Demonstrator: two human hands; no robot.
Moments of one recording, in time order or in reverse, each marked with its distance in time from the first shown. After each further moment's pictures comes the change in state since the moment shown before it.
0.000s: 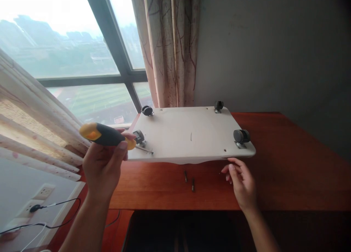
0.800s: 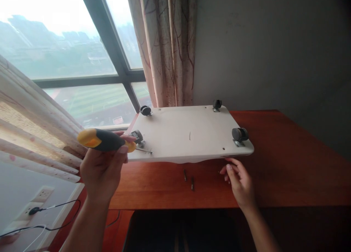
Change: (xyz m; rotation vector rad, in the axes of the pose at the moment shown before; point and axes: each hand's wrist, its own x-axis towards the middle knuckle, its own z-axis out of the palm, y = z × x) left_hand -0.006 0.004 0.002 0.047 -0.018 0.017; right_hand -0.003 0.007 -0.002 -0.042 -0.039 0.008
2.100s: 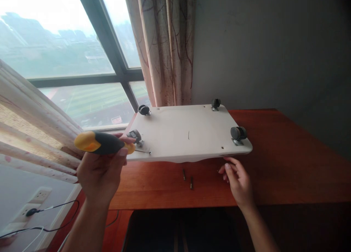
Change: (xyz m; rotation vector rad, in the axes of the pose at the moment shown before) left_hand -0.006 0.003 0.004 0.027 0.035 0.014; right_hand -0.001 -0.001 0.000 -0.017 -0.006 -0.007
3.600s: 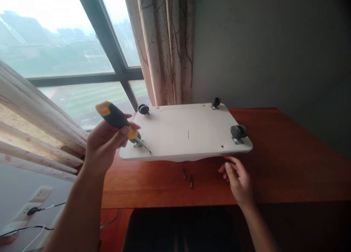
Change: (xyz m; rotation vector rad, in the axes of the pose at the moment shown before) left_hand 0.055 -0.011 -0.003 -0.170 -0.298 -0.213; right_hand -0.001 0.000 0.001 0.013 0.012 0.012
